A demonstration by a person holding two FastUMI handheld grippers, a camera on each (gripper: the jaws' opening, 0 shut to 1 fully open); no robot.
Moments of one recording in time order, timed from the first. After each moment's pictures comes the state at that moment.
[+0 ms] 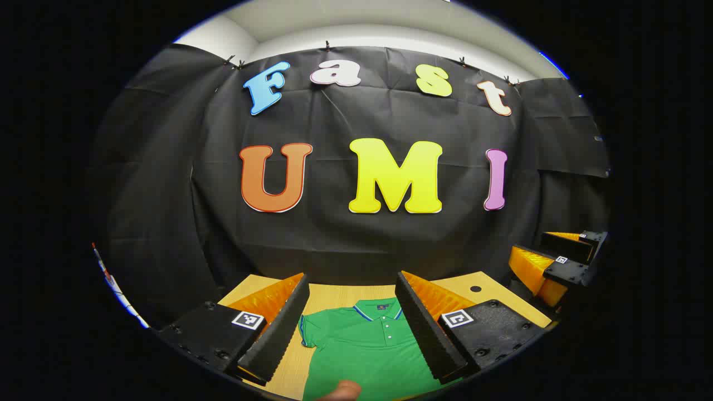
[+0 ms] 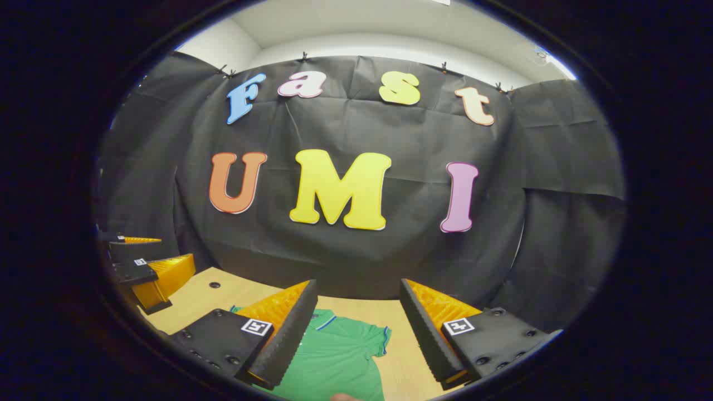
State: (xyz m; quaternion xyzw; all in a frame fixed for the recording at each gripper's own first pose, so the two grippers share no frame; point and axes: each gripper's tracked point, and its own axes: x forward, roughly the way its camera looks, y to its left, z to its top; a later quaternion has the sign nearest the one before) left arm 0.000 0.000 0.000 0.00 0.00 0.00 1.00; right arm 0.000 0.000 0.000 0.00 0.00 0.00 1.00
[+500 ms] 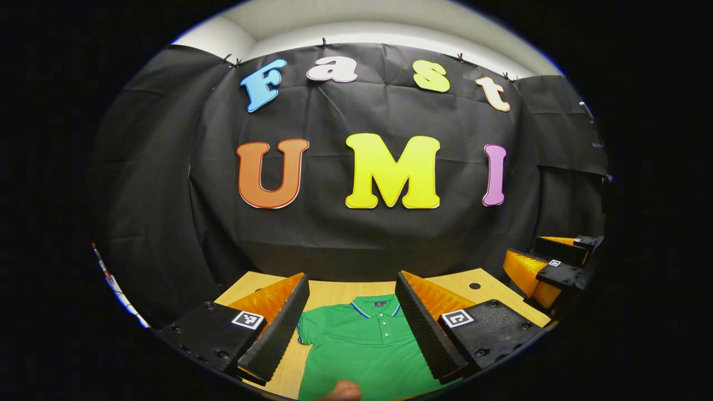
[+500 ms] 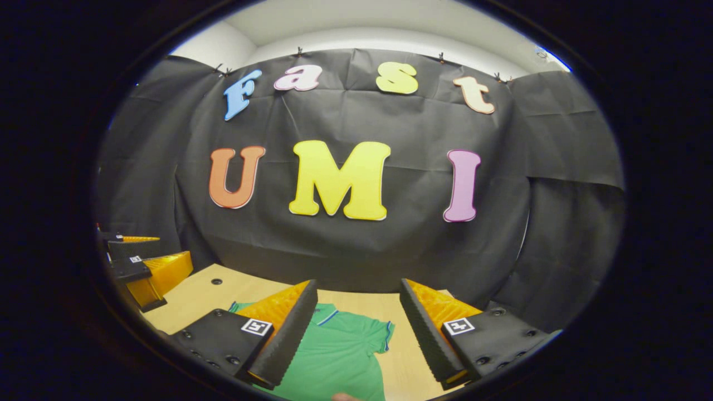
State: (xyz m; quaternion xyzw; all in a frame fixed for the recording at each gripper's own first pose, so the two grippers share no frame) left arm 0.002 -0.013 -0.007 0.01 0.01 0.00 1.00; right arm 0.010 -0.012 -0.017 0.01 0.02 0.01 1.00
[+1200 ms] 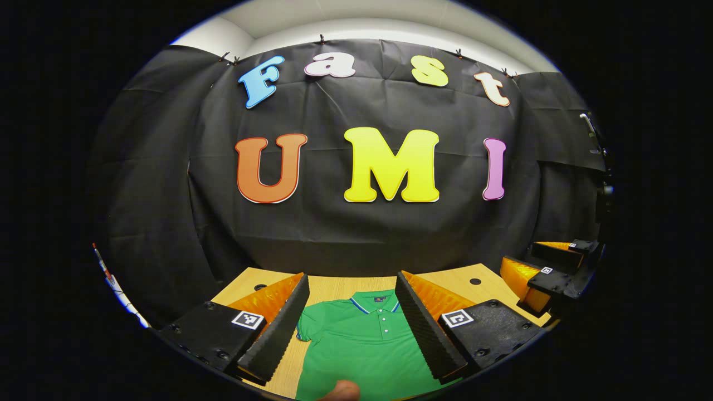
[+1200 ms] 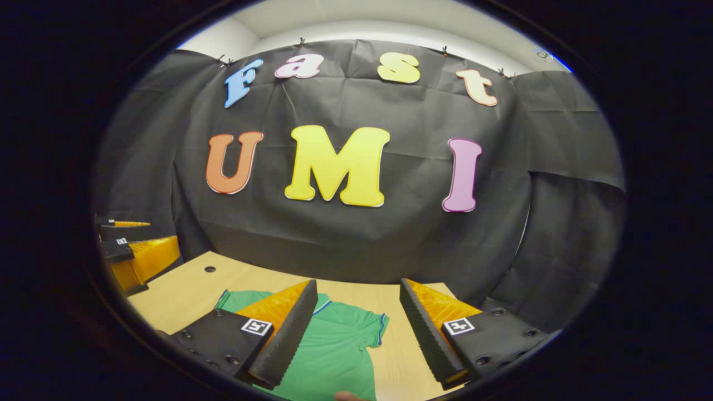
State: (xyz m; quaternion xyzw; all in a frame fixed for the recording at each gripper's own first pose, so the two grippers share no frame) left arm 0.003 -0.019 -0.018 0.01 0.02 0.00 1.00; right arm 0.021 -0.024 -0.051 -0.01 0.05 0.00 1.00
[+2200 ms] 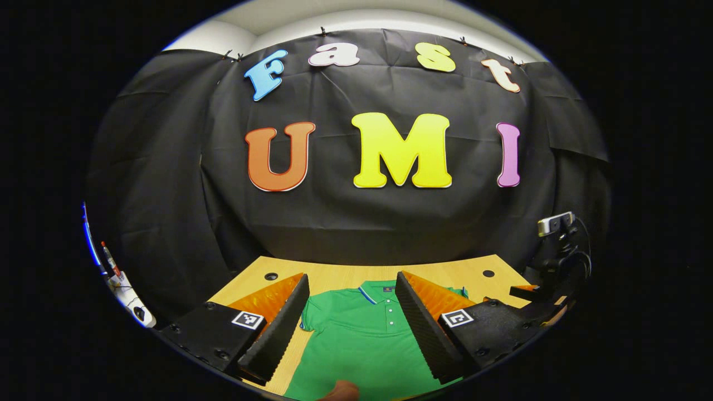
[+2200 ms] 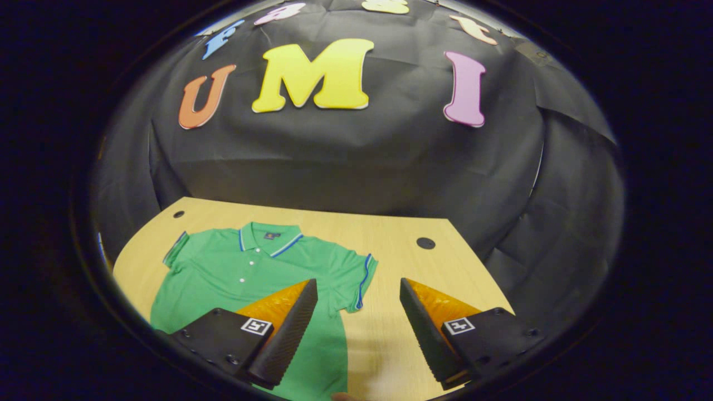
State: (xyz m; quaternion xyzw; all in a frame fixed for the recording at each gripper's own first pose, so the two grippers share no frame) left arm 0.006 -0.028 -0.037 0.02 0.05 0.06 1.00; right arm 0.125 -0.085 -0.245 0.01 0.23 -0.01 0.97
